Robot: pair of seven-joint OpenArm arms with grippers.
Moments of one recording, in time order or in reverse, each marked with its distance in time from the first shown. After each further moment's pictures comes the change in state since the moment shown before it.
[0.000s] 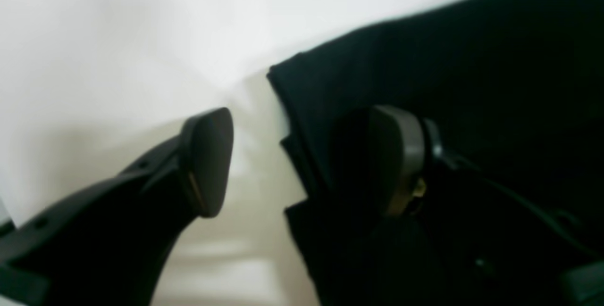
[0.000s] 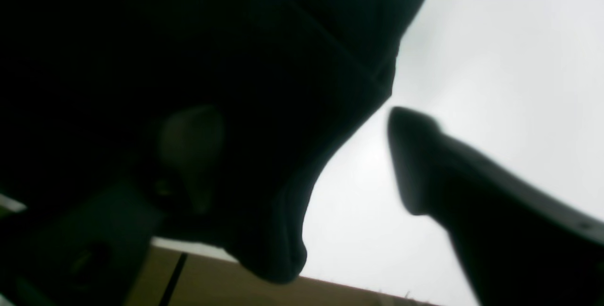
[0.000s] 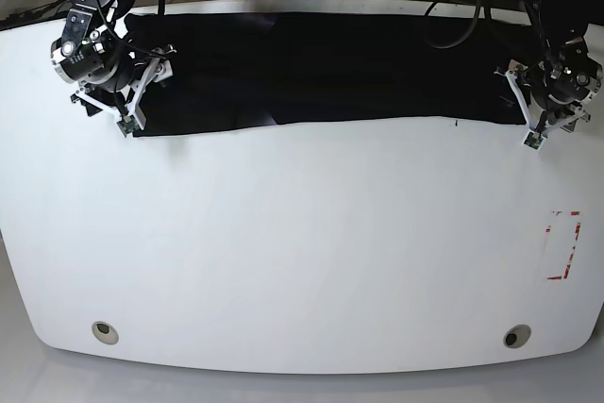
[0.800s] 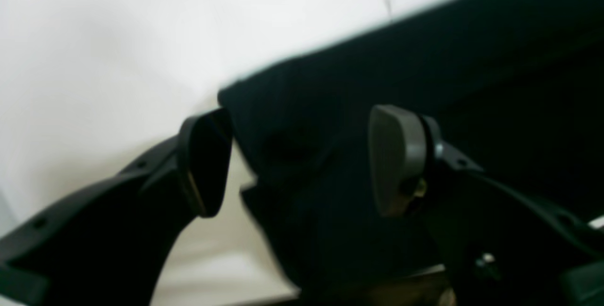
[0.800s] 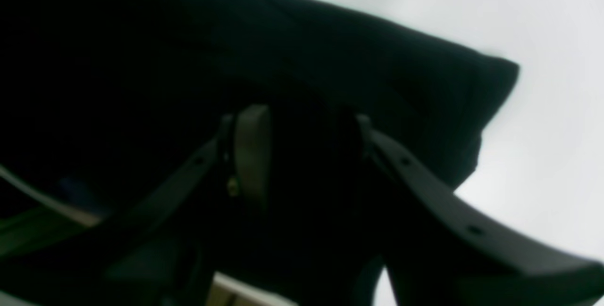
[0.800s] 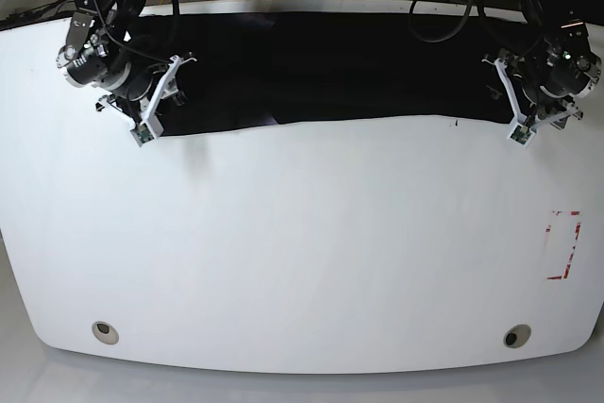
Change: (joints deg) left arm 3.9 0.9 2.7 13.4 -10.9 0.3 13.8; right arm 1.7 -2.0 -1.8 -2.2 10.8 -0.1 1.7
